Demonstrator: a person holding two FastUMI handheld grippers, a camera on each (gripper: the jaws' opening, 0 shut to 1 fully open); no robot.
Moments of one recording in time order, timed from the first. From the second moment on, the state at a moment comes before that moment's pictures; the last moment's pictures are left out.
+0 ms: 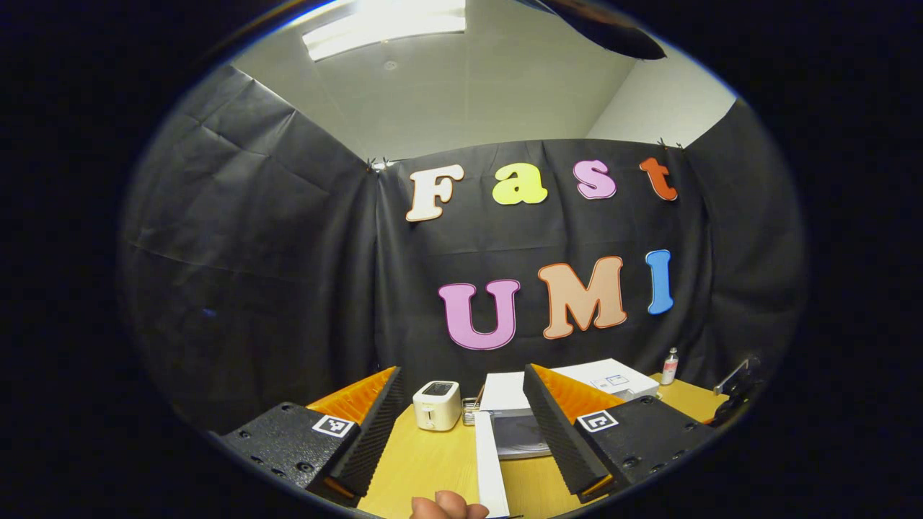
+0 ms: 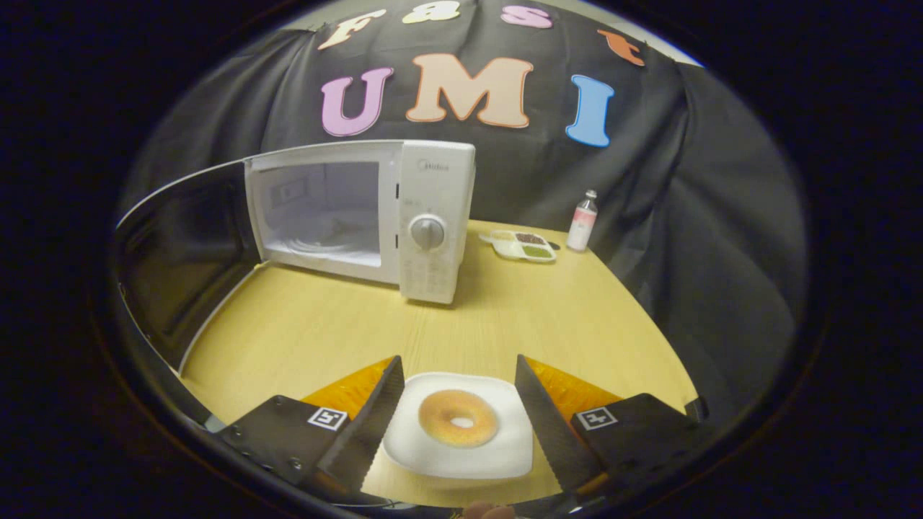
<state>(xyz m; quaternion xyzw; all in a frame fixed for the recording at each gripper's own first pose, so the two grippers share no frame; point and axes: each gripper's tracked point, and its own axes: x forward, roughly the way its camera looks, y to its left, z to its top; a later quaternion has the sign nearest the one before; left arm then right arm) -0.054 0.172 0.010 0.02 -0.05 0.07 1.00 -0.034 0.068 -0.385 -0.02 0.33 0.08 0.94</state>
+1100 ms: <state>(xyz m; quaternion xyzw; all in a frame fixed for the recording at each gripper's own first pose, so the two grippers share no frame) -0.061 0.191 -0.009 -0.01 -0.03 0.09 1.00 -0.047 0.075 -0.455 -0.02 0.43 0.08 0.90</state>
